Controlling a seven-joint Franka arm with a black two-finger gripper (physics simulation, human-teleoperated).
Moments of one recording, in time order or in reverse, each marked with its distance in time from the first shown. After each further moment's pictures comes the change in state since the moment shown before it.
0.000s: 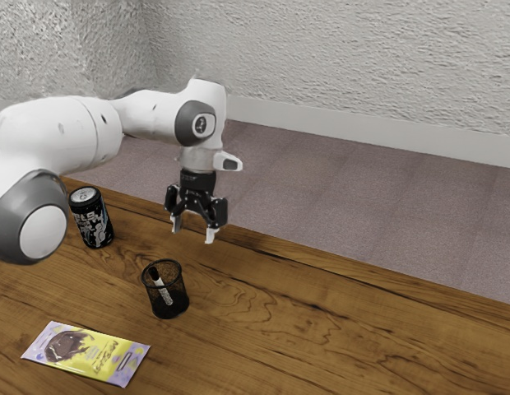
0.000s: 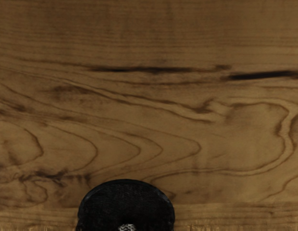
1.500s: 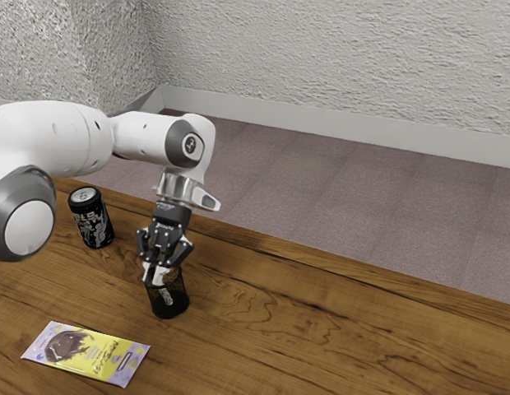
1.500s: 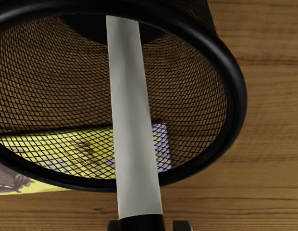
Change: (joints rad) arm 0.001 -0.061 0.017 -0.190 -0.025 -0.300 -0.032
